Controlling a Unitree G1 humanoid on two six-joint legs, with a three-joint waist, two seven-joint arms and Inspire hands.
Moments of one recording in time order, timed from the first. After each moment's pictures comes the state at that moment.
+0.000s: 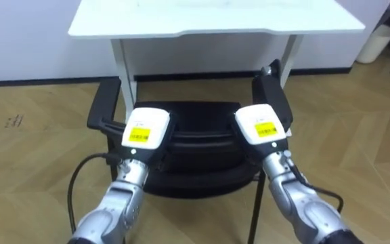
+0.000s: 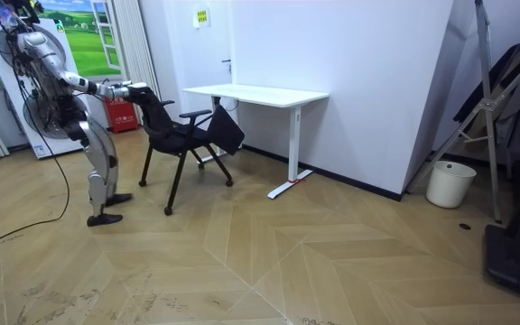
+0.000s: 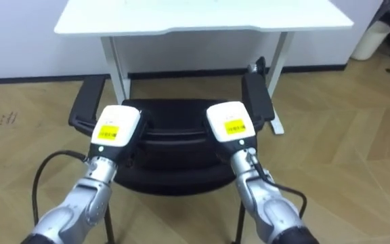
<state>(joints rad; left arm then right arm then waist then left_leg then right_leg) -0.17 0.20 -0.40 0.61 1.07 -0.07 0.58 -0.22 -0.26 0.41 0.60 -1.15 -0.04 -0.44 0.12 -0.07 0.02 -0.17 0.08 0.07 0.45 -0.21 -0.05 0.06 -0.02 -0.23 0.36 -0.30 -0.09</state>
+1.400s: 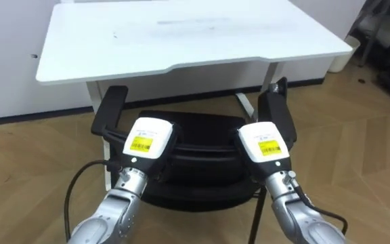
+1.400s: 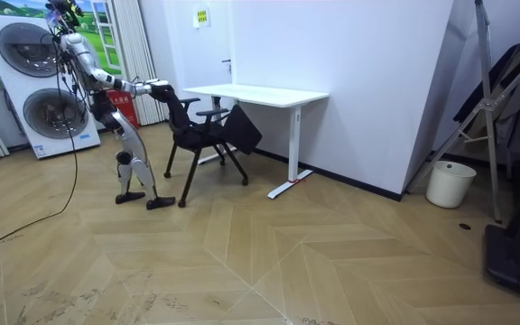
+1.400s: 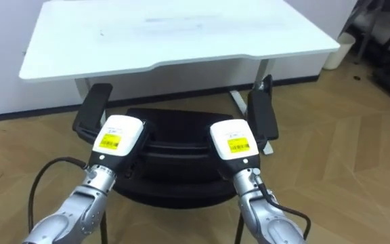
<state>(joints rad) -0.17 0.23 -0.41 0.59 1.08 -0.12 0.51 -0.14 -0.26 0.40 0.57 -1.14 -0.05 -0.47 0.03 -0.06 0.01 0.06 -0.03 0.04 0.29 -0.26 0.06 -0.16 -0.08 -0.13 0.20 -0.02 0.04</state>
